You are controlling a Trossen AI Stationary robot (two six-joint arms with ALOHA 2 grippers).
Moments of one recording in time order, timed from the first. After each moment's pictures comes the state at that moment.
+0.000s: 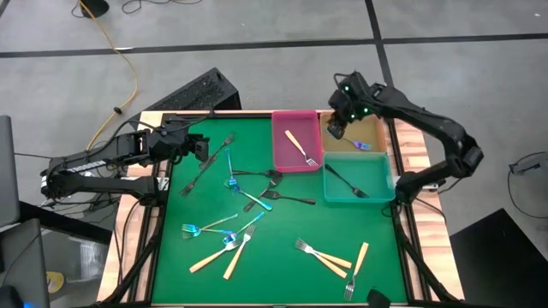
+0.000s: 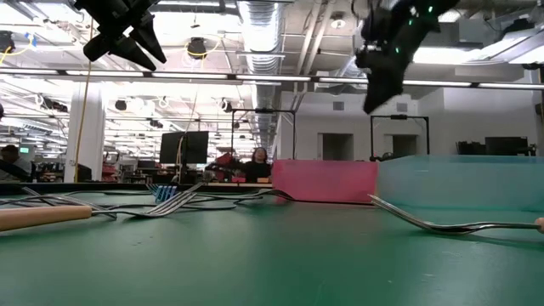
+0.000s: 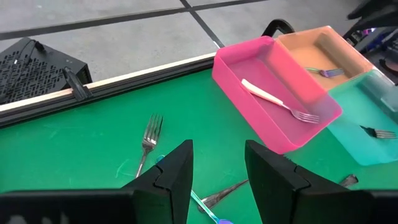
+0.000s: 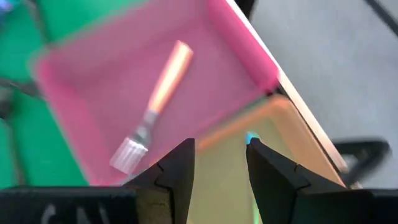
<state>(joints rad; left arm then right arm) 0.26 0.81 0.93 -0.82 -0.45 -0.69 -0.73 1.38 1.26 -0.81 -0.11 -0.17</state>
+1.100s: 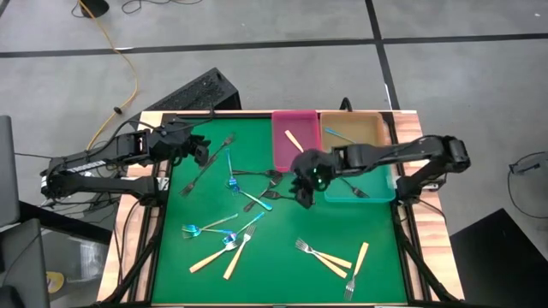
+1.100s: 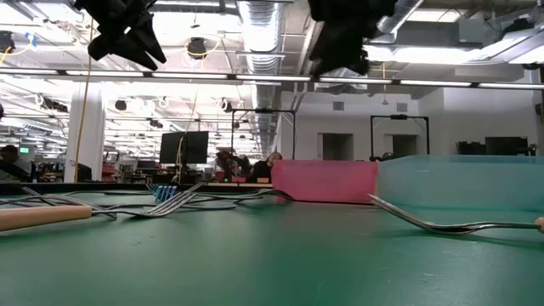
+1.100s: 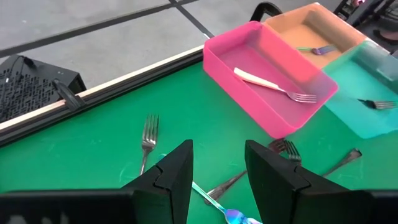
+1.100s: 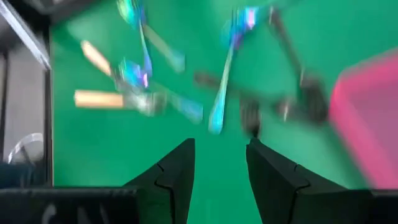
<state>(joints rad) 0.26 0.80 0.93 -0.82 -0.40 -0.57 0.04 1.52 1.26 -0.57 -0.05 0.46</state>
